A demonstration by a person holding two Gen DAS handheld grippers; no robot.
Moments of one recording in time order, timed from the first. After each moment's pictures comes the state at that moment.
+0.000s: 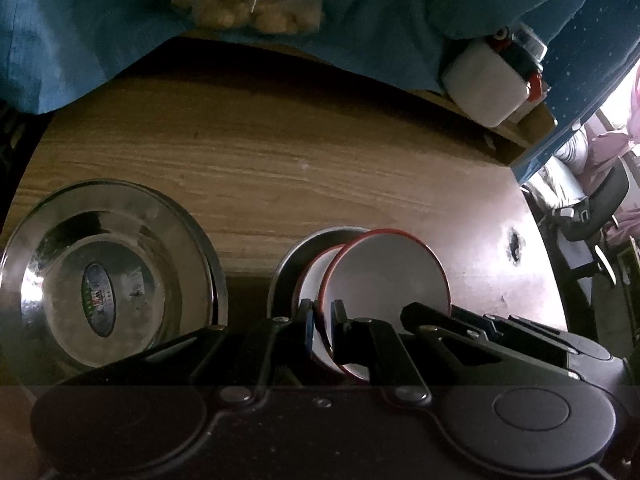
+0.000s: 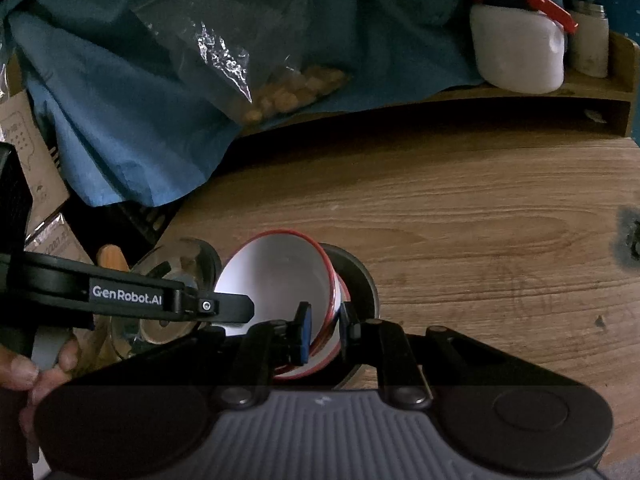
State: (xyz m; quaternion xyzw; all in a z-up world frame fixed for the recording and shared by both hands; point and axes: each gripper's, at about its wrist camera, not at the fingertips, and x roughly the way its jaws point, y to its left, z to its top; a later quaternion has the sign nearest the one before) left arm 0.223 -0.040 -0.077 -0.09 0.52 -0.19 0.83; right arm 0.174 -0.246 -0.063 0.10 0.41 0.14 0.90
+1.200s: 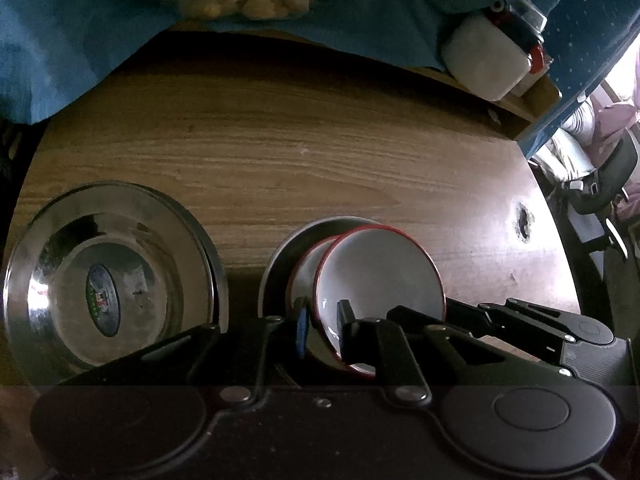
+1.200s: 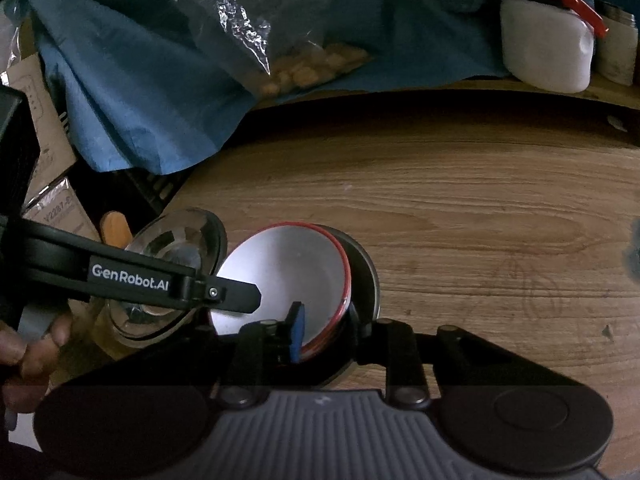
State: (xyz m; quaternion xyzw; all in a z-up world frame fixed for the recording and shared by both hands) left arm 0.226 -0.049 -0.075 -0.05 0.55 -0.19 0.81; right arm 0.183 -0.242 -0.066 0.06 0.43 0.18 0.88
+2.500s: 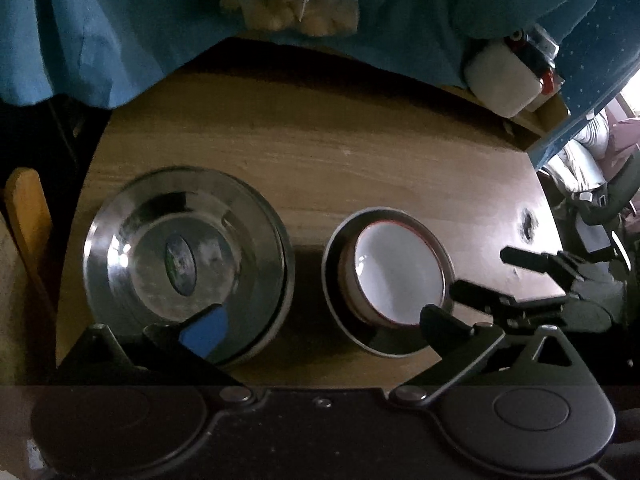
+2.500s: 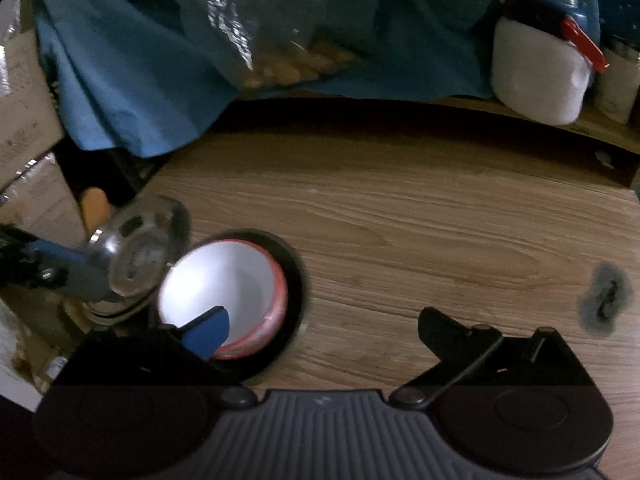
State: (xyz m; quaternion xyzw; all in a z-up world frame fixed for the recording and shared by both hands) left arm 0.200 -0.001 -0.039 -0.07 0.56 -0.16 0.81; right arm 0.194 -0.266 -0.052 -0.01 0.45 0.17 0.88
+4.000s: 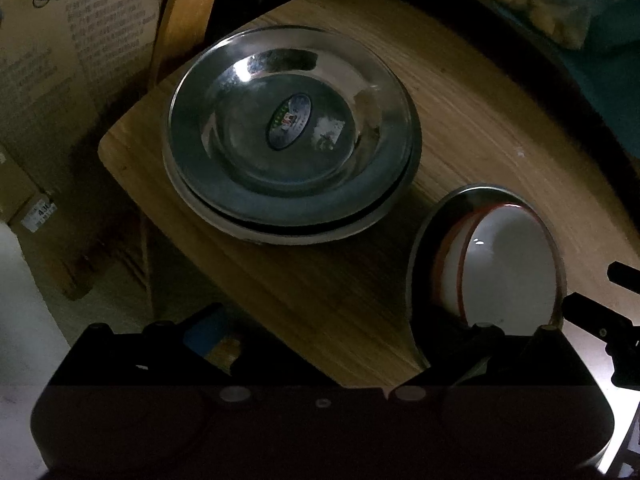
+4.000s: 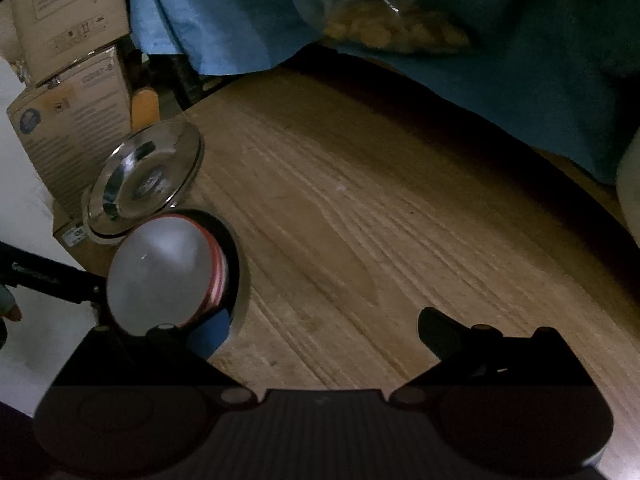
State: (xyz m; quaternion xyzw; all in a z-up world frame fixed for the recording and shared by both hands) left arm 0.161 -0.037 -0.095 -0.21 0.59 0.18 0.76; right arm 0.286 -0.268 -0.068 -0.17 0.49 0.36 0.78
